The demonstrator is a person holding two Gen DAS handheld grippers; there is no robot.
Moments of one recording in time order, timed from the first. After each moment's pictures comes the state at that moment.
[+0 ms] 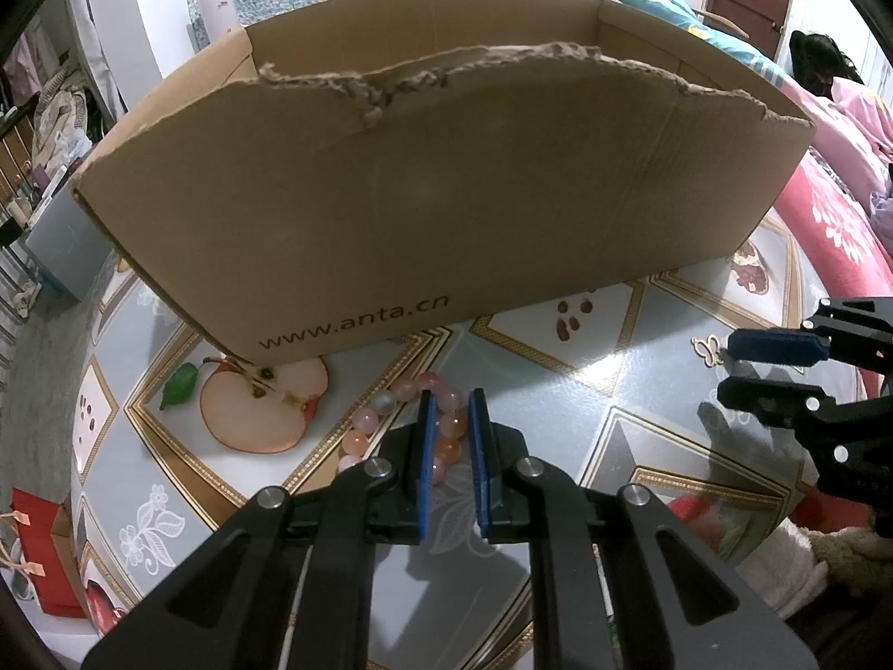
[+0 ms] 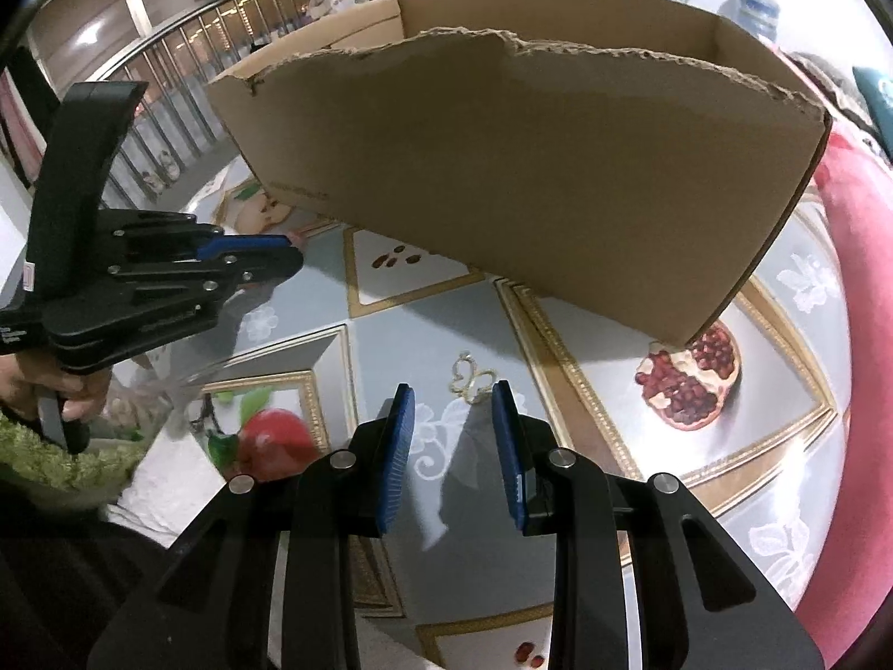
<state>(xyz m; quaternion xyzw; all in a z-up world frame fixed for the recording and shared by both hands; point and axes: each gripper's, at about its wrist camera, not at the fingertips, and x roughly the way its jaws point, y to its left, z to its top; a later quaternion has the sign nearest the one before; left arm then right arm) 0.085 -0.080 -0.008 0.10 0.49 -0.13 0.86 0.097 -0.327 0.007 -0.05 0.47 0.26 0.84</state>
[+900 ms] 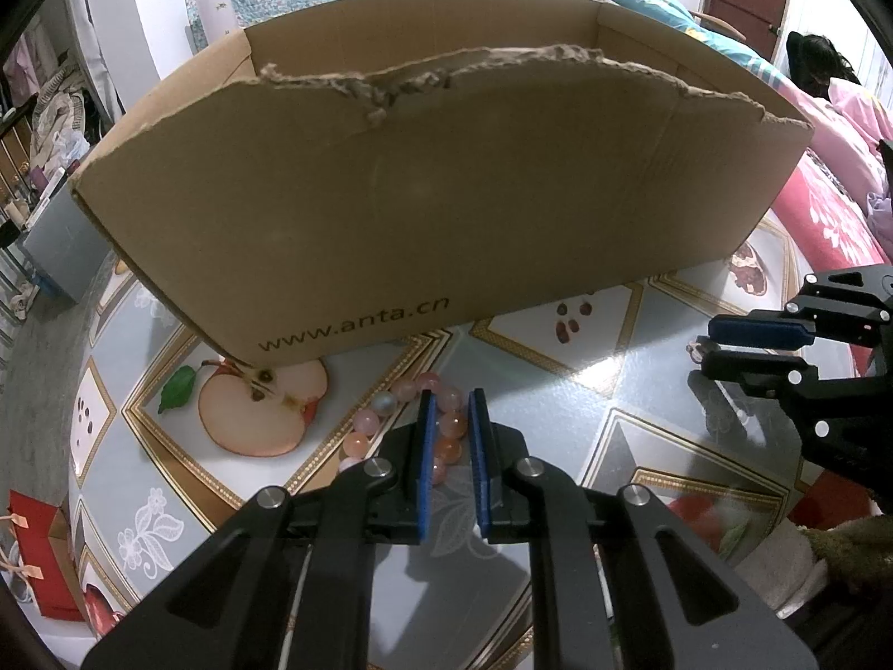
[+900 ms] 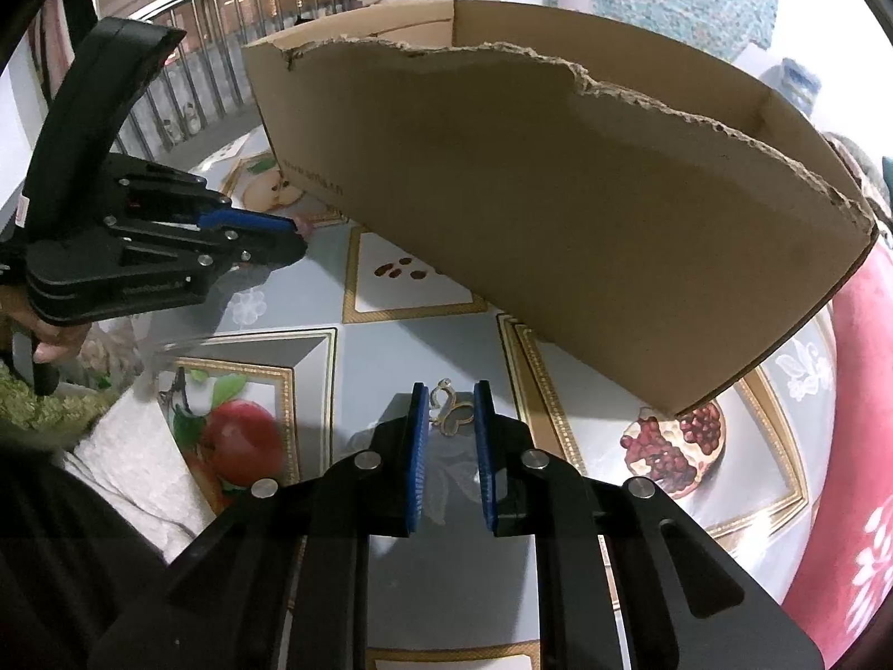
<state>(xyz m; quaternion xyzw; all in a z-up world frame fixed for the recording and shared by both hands) 0.084 -0.078 -0.006 0.09 0.49 -0.13 0.86 0.102 -0.311 0.006 -0.13 0.43 0.30 0.84</state>
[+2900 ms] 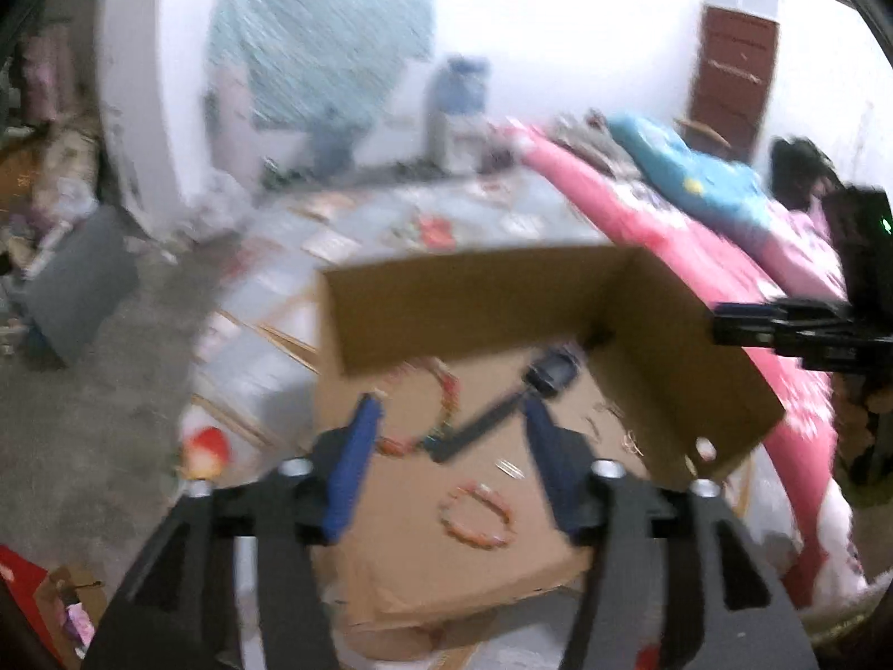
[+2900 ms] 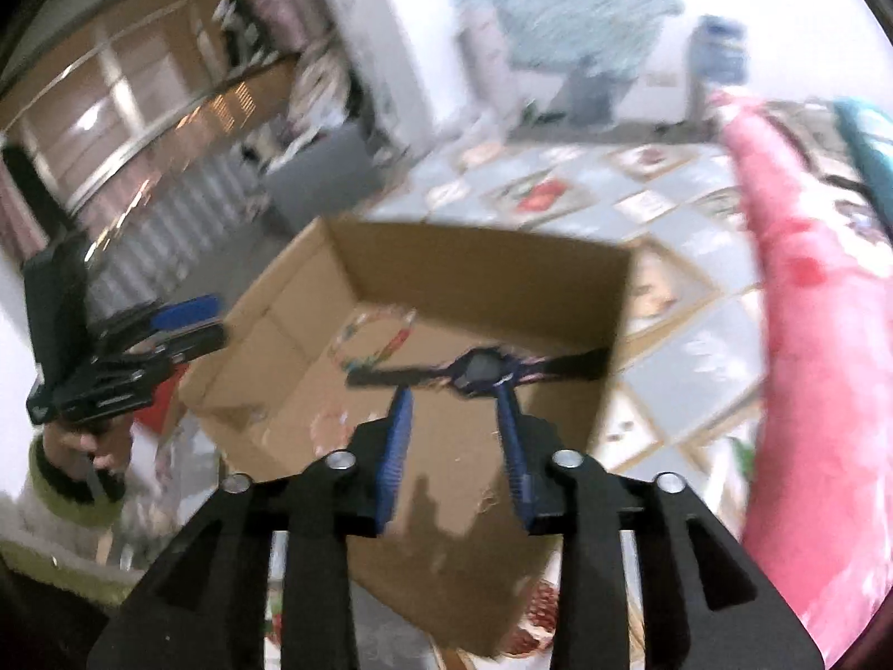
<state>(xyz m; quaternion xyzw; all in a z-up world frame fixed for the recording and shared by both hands) 0.161 -0.021 0.121 0.04 0.36 -0.14 0.92 0.216 -0.388 0.126 0.05 0.40 0.25 0.88</state>
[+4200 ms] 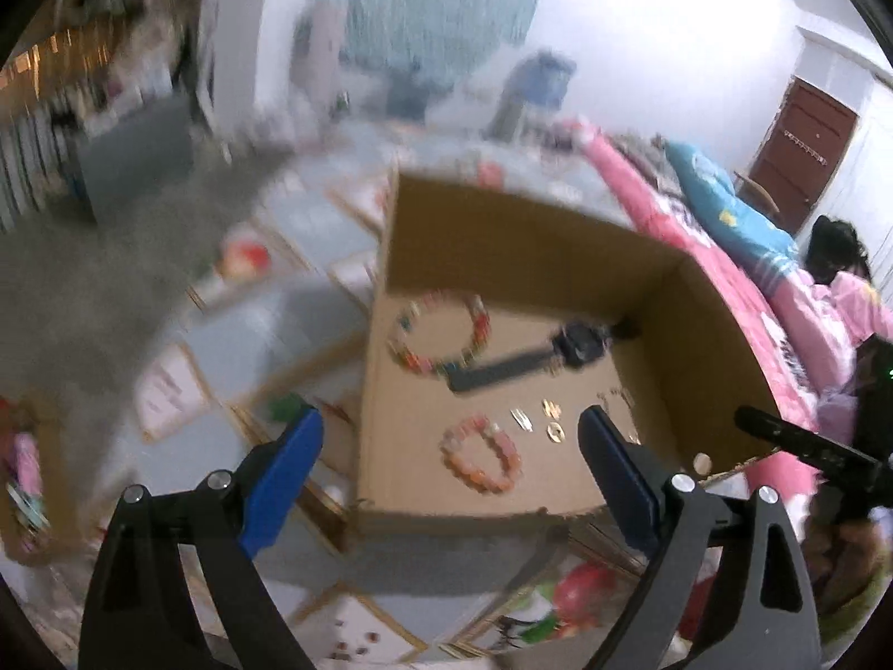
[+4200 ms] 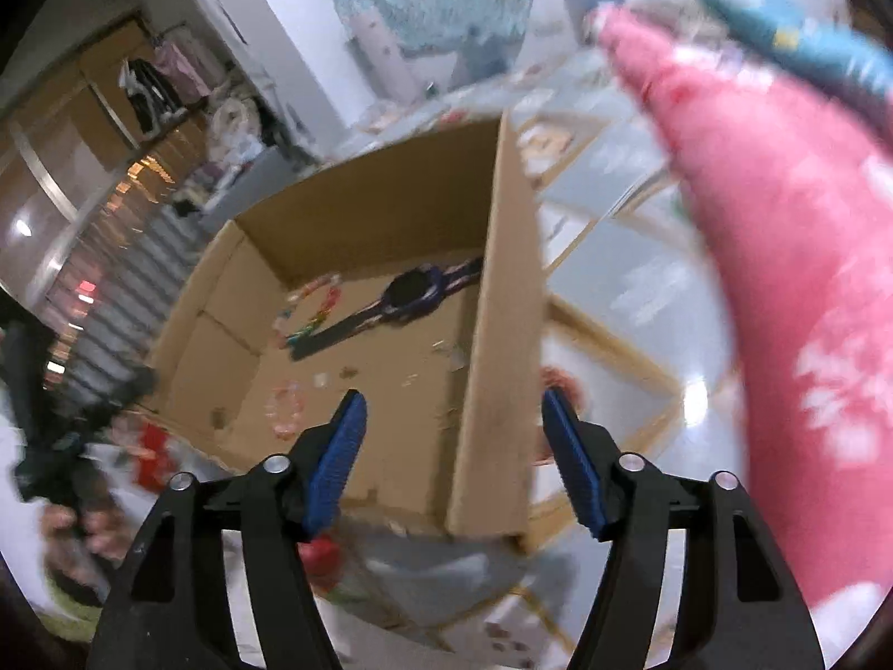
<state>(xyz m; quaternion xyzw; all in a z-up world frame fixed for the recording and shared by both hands) 0.053 -0.007 0.096 -0.07 0.40 -0.07 0.91 0.116 -0.405 0.077 0.11 0.43 0.14 0.88</state>
